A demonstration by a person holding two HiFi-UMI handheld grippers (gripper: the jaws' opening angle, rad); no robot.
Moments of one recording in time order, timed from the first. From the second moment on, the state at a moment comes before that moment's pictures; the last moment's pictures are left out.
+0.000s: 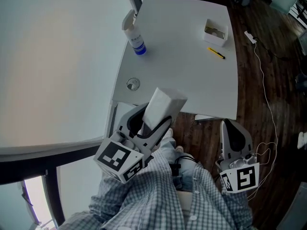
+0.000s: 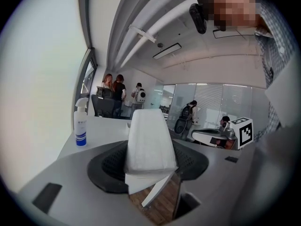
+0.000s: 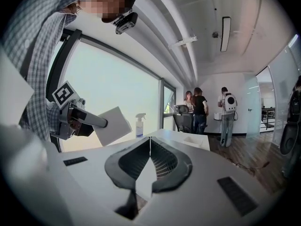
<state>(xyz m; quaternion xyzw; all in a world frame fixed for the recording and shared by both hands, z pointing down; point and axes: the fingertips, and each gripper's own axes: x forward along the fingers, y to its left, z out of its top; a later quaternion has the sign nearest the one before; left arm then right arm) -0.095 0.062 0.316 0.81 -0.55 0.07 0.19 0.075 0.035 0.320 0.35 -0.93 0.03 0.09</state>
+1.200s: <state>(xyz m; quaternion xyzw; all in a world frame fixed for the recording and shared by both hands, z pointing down) -0.164 -0.040 0.324 0.85 -0.48 0.06 0.20 0.003 -0.044 0.314 0.41 -0.90 0.02 0.11</state>
